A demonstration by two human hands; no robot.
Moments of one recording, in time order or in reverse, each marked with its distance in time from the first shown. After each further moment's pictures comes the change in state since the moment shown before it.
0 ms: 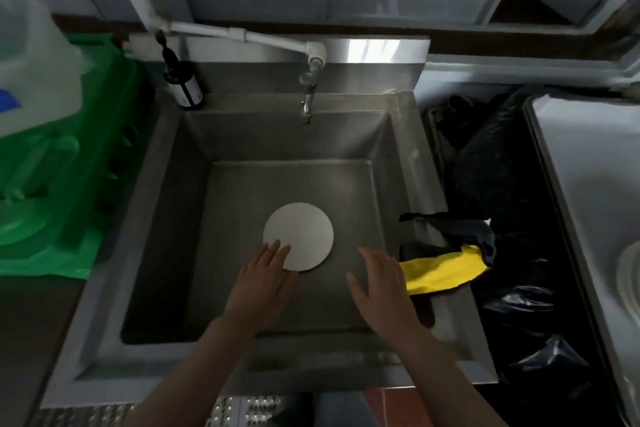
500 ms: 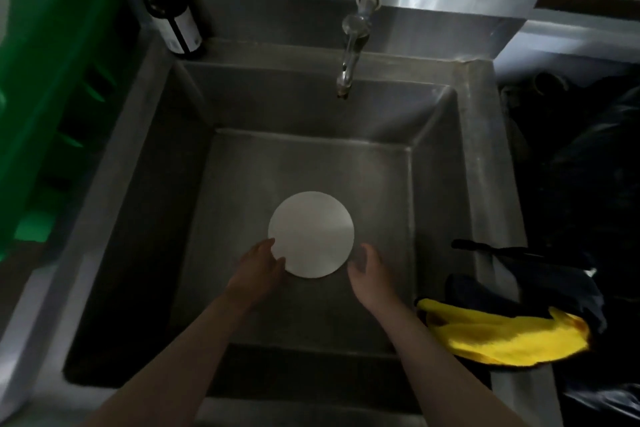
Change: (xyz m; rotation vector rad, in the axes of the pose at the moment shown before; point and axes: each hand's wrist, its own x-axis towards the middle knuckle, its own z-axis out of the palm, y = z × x) left_hand 0.118 -0.076 0.065 -0.300 -0.129 -0.374; right_hand 0.125 0.016 0.103 0.391 -0.371 0.459
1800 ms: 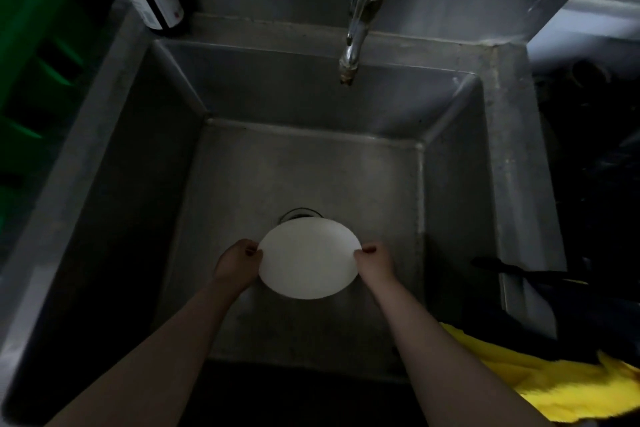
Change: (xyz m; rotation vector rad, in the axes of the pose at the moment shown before) left_hand 0.077 -0.037 0.018 -0.217 0.117 -0.230; right_hand 0.096 0.014 0.019 0.188 0.070 0.235
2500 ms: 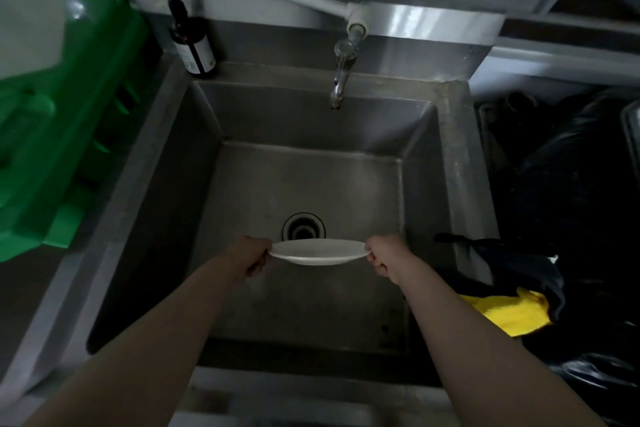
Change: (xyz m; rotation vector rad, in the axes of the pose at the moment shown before) left_hand -0.074 0.039 -0.050 -0.396 -0.206 -0.225; right_hand -0.084 -0.033 -0.069 0.063 -0.111 0.098
